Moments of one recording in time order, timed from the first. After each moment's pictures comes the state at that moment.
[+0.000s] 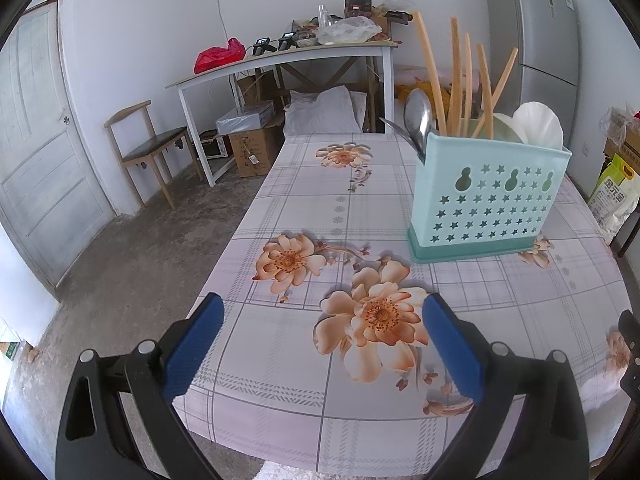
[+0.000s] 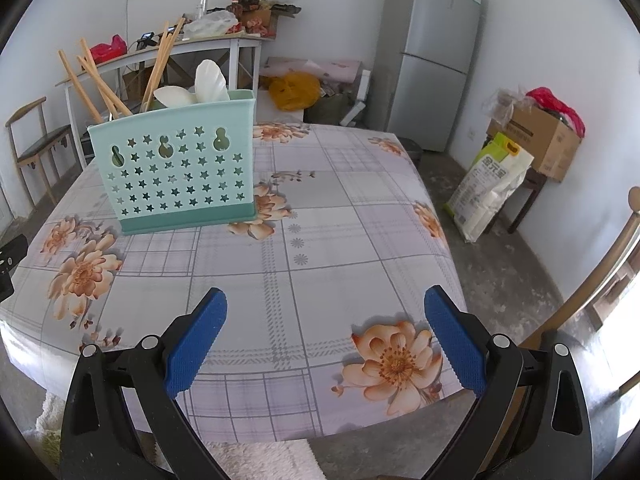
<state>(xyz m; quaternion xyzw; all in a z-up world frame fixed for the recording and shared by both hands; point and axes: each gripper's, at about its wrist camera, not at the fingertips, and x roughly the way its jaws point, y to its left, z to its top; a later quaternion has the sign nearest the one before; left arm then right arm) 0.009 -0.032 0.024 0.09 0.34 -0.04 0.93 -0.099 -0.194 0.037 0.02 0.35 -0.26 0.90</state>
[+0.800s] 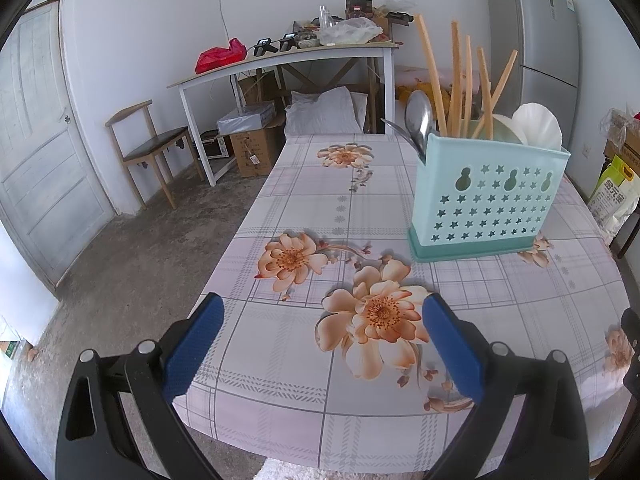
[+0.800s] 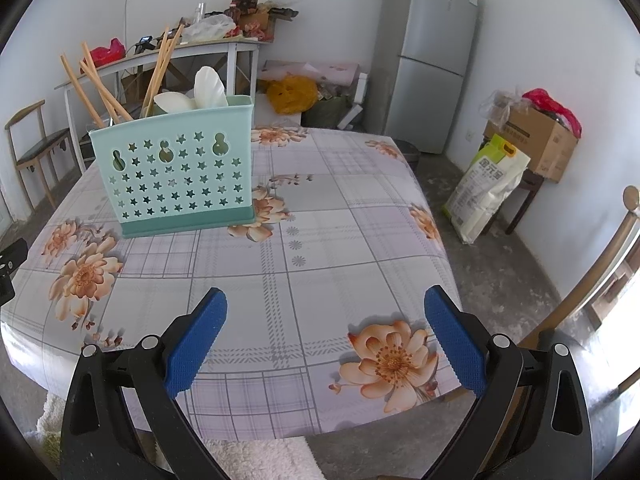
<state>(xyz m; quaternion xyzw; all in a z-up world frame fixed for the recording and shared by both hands) 0.007 -0.029 0.026 0.08 0.34 -0.04 0.93 -0.104 -0.191 0.041 0.02 0.34 -0.27 0.90</state>
